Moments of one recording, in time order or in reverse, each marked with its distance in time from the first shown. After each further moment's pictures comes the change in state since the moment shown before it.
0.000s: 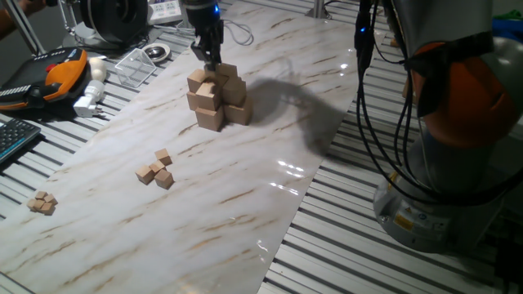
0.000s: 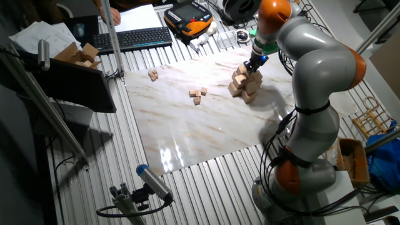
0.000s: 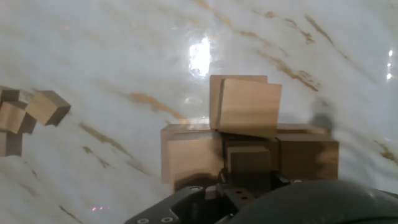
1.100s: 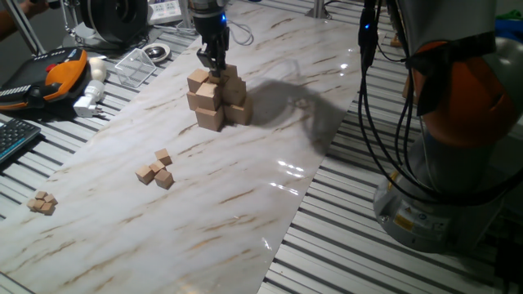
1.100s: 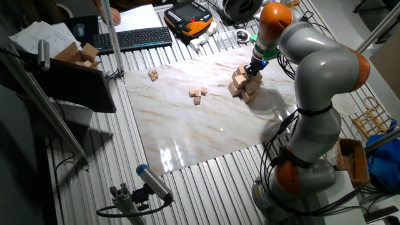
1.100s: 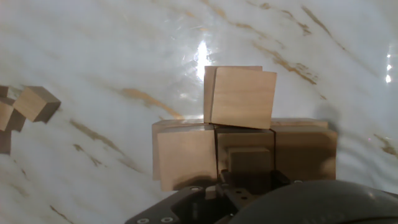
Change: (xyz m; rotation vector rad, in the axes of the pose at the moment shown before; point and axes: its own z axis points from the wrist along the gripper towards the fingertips) arm 0.009 -0.008 0.010 -0.002 -0.011 0.016
